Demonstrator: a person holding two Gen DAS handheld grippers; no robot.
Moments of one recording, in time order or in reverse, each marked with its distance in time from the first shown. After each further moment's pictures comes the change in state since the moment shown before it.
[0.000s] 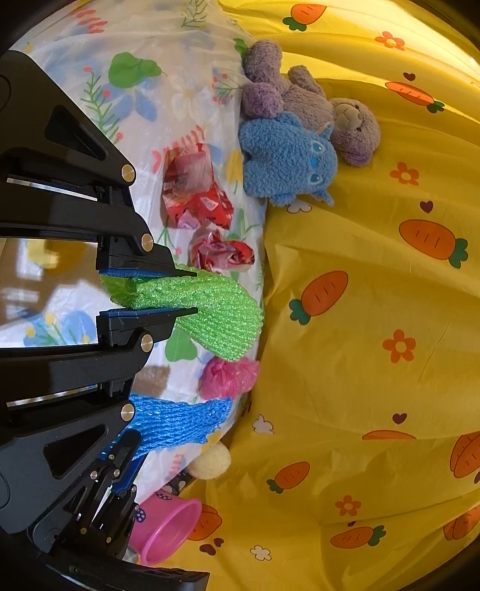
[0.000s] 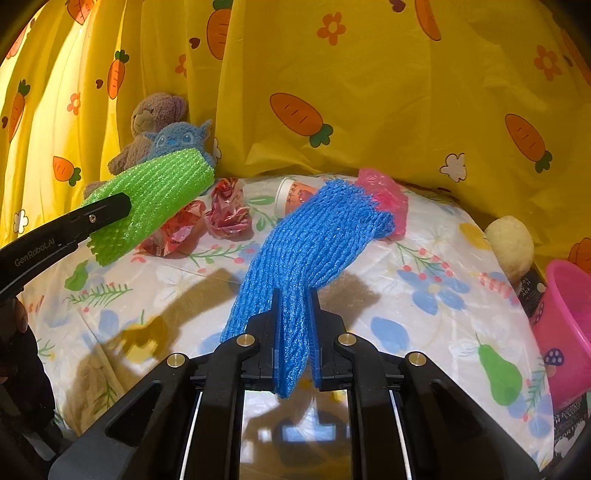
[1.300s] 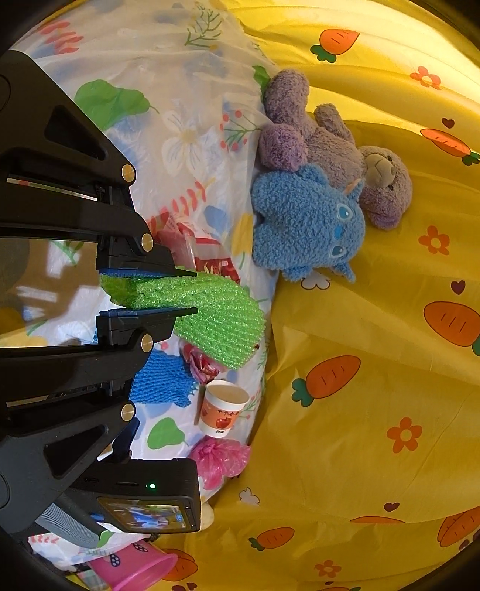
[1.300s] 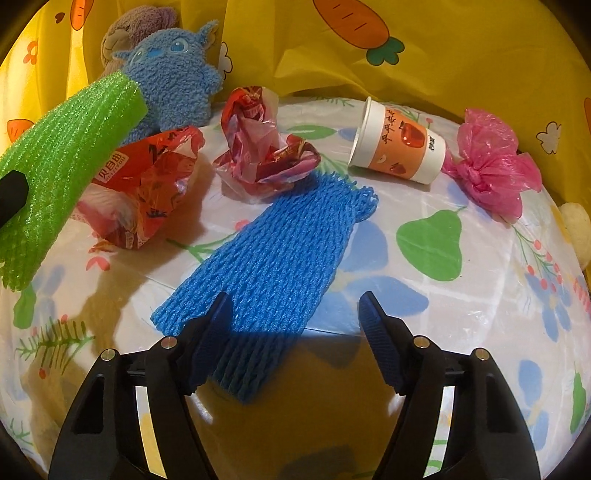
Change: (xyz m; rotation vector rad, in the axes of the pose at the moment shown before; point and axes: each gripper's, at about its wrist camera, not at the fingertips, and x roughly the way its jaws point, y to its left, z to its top) left arm 0.052 0.097 0.009 -0.101 0.047 0.157; right arm 0.172 0.083 0.029 -0.005 0.298 -0.005
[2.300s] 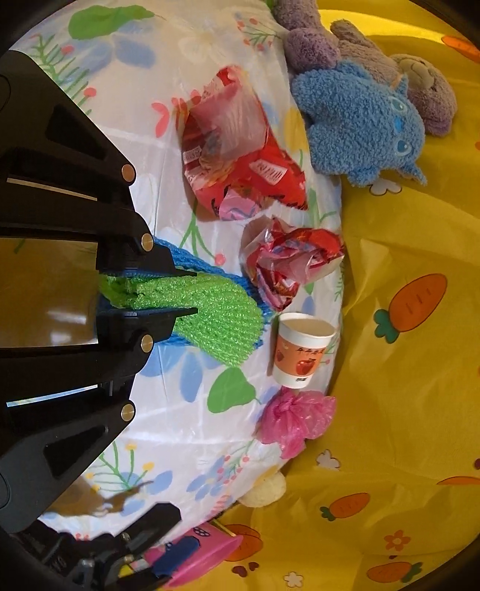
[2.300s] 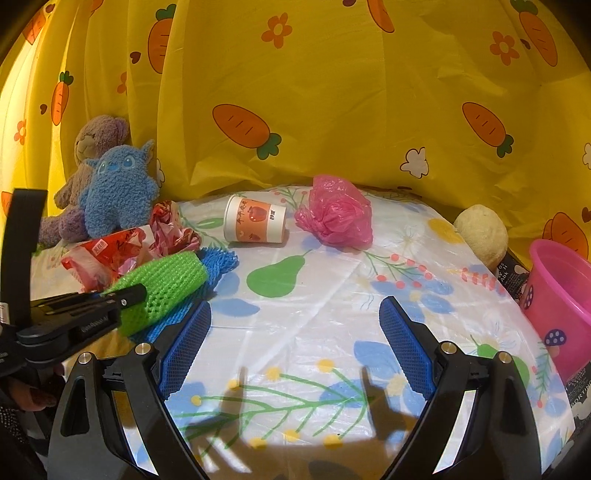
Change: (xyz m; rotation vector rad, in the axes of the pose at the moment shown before) left arm 0.057 -0.061 -0.024 0.112 0.222 -0.178; right arm -0.114 -0.084 -0.054 0.144 -0.359 -0.154
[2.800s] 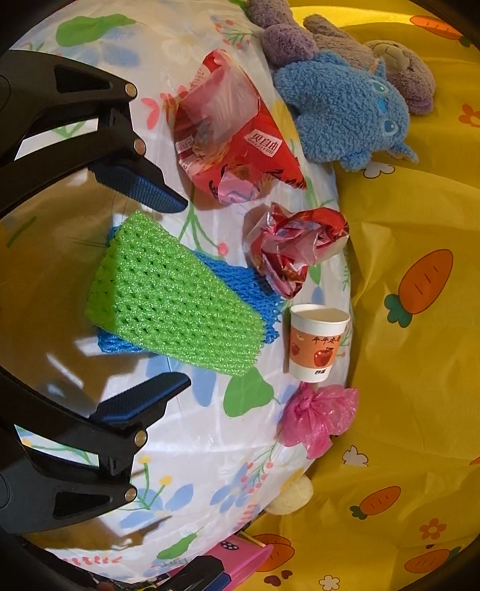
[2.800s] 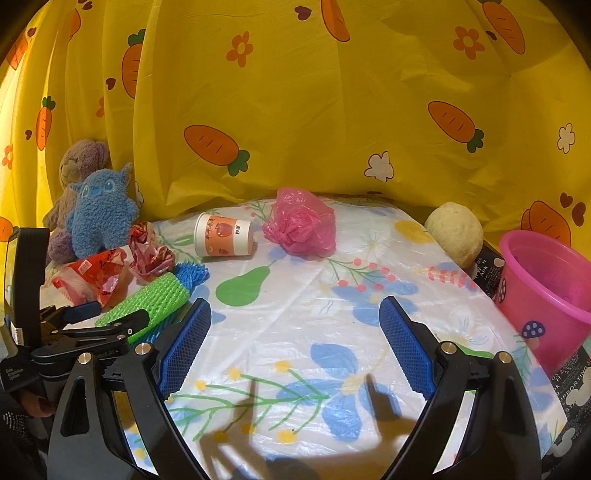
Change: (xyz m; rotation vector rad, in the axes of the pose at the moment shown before) left arm 0.025 -0.020 -0.008 0.123 0.060 0.044; right arm -0.020 -0.034 -0.001 0.065 -0.047 -0.048
